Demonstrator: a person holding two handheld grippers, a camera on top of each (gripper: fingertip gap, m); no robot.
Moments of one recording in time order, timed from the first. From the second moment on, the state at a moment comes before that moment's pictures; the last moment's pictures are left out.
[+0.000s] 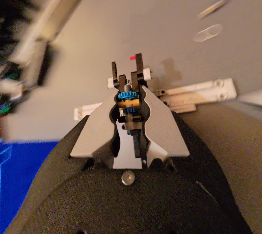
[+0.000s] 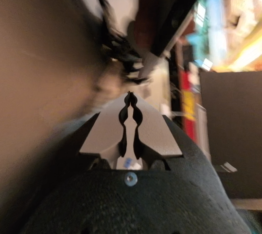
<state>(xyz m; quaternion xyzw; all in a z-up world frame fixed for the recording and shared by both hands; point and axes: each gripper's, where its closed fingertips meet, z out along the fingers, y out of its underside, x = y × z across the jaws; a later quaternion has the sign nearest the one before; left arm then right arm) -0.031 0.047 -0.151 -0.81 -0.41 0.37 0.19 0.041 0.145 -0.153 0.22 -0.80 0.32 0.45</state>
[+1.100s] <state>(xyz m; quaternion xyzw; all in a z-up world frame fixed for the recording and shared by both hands) 0.017 0.116 -0.119 -0.84 -0.22 0.27 0.42 0.011 0.150 -0.079 -0.15 -0.72 0.68 -0.04</state>
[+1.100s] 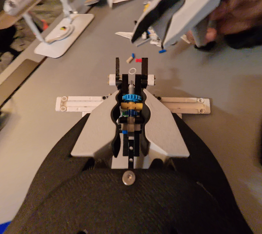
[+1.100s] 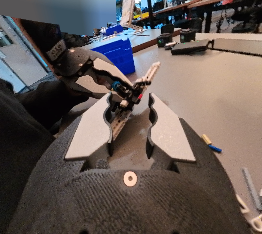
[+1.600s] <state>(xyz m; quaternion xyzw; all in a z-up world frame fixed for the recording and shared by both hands) 0.035 0.126 -0.125 -0.89 -0.11 0.26 0.36 0.023 0.167 -0.109 -0.33 -0.66 0.58 -0.35</state>
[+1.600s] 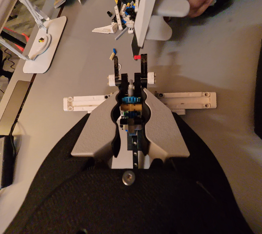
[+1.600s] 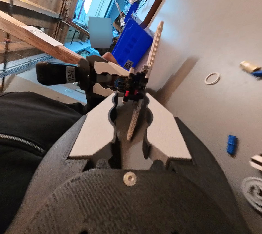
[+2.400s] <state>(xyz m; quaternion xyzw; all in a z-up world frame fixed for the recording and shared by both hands) 0.043 0.137 -0.141 -0.91 -0.05 0.24 0.33 0.022 0.164 -0.120 -0.40 -0.59 0.61 -0.36</state>
